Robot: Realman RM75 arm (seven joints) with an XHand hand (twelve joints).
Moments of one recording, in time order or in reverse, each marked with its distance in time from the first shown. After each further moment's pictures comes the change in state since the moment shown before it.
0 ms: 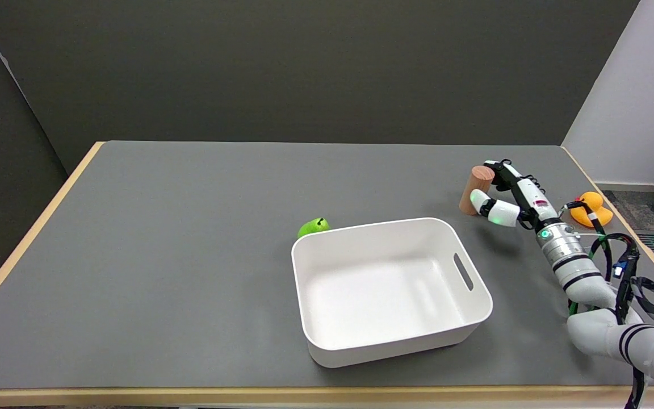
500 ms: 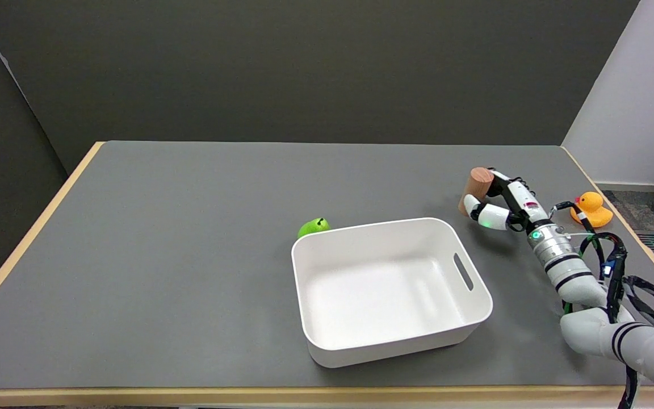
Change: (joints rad) arm 0.020 -0.014 -0.034 -0.009 -0.003 -0.020 -0.001
